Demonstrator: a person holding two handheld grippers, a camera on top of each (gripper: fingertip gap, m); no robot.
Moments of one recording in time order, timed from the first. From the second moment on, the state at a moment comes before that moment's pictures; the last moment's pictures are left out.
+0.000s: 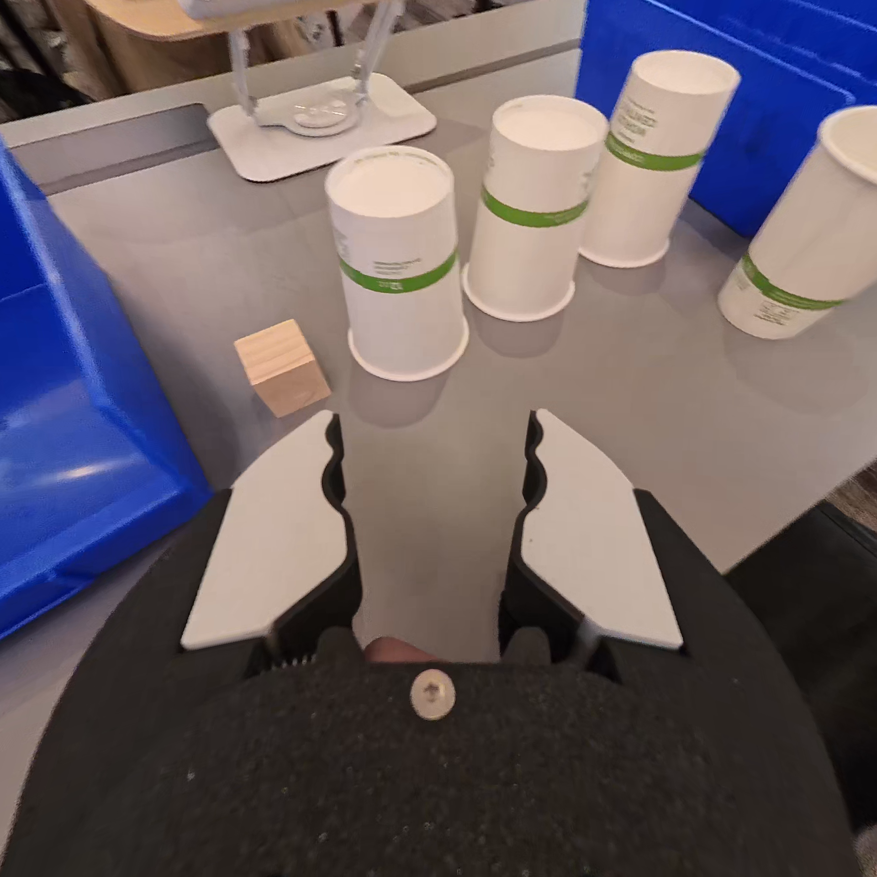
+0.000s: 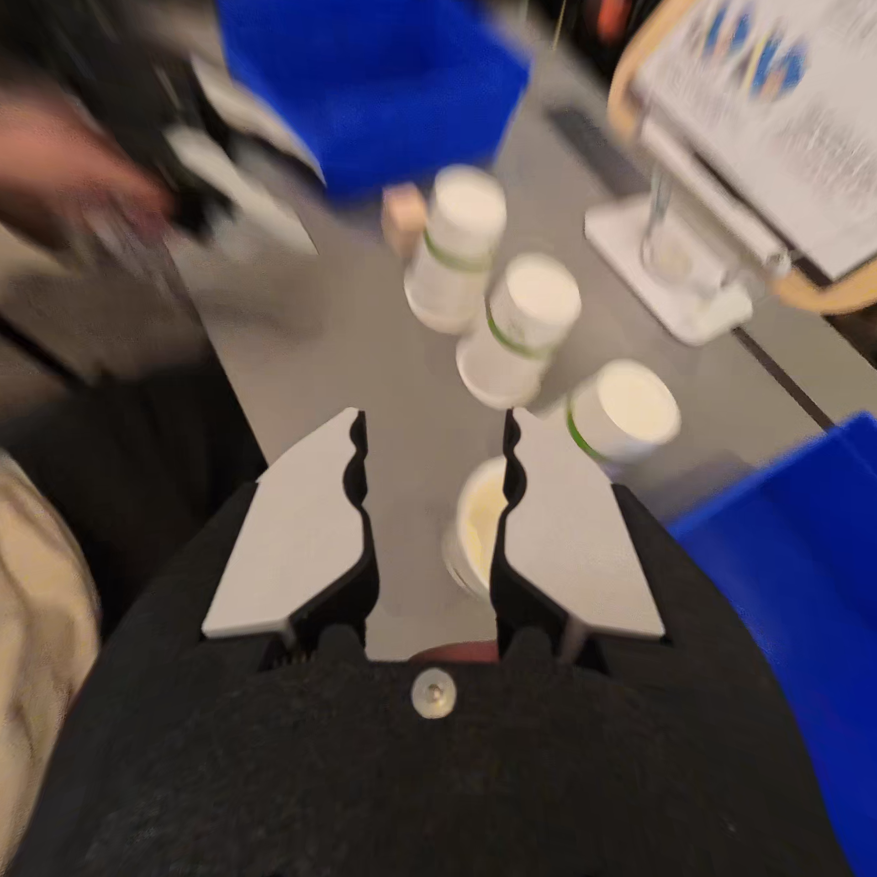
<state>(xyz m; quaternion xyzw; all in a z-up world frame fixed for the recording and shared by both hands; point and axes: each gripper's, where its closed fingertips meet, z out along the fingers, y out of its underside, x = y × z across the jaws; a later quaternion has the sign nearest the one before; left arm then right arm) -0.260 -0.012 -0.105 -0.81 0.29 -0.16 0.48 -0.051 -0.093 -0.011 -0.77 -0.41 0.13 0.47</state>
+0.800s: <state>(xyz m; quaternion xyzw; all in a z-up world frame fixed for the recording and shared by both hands) -0.195 0.116 -0.139 -0.88 0.13 -0.10 0.45 -0.127 -0.150 -0.102 -0.69 -0.23 0.35 0.59</state>
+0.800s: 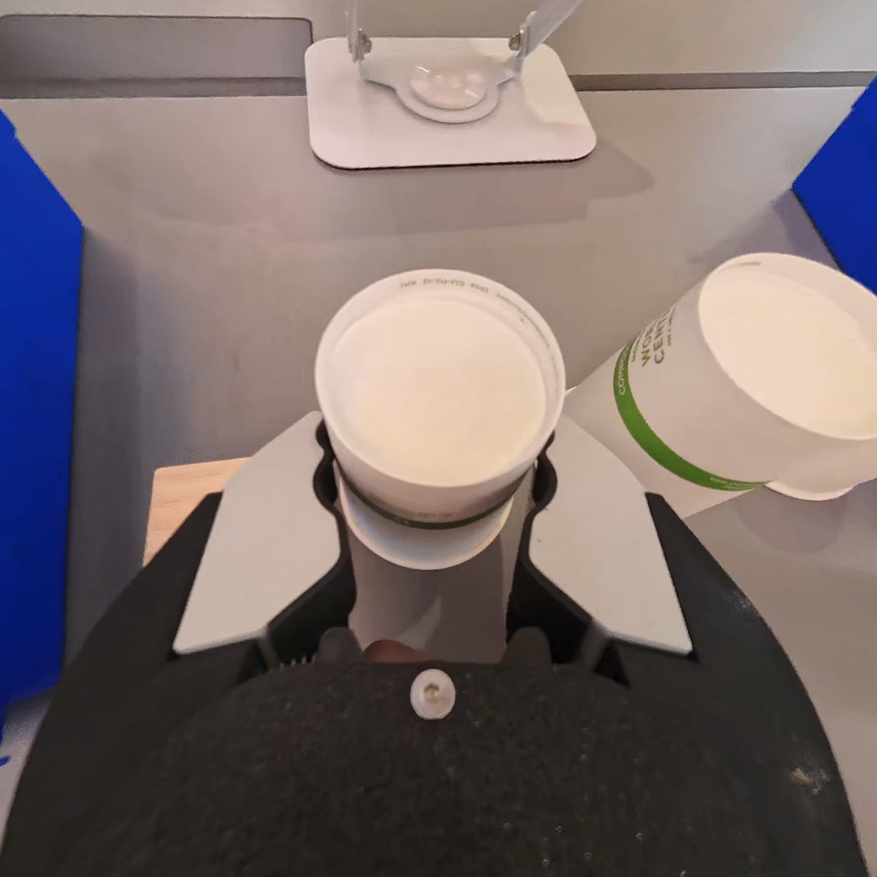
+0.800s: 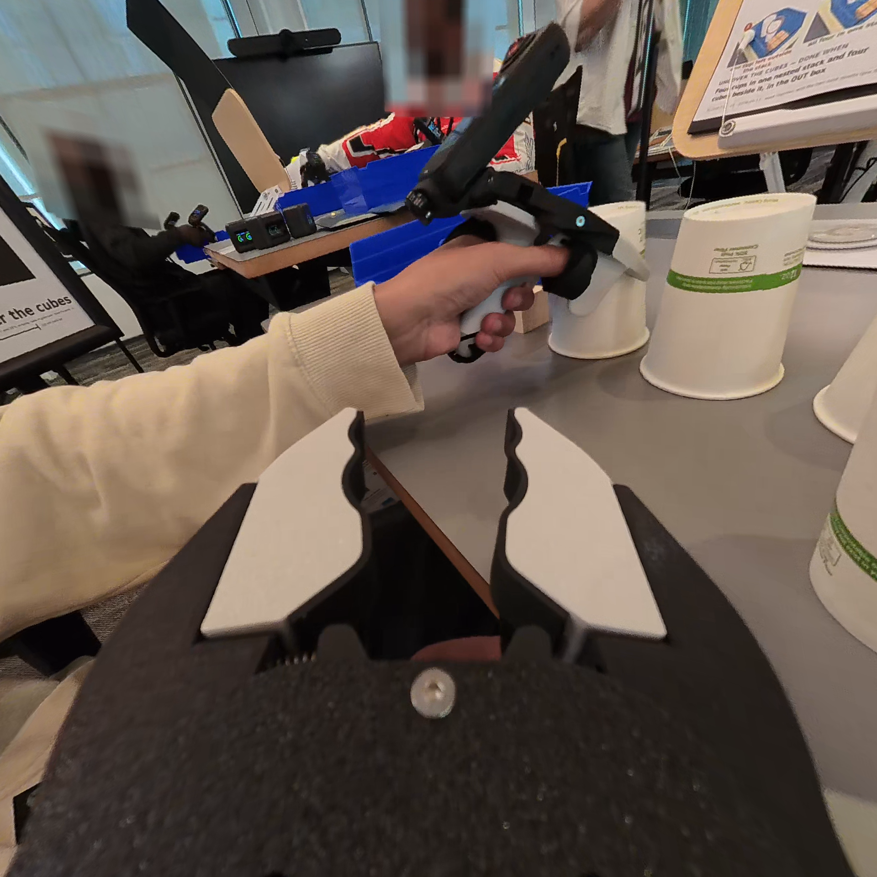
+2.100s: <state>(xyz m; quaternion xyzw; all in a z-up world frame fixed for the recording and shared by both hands) -0.183 -0.078 0.049 -0.49 0.37 -0.67 0.42 -0.163 -0.096 0.052 -0.44 0.04 0.84 0.33</state>
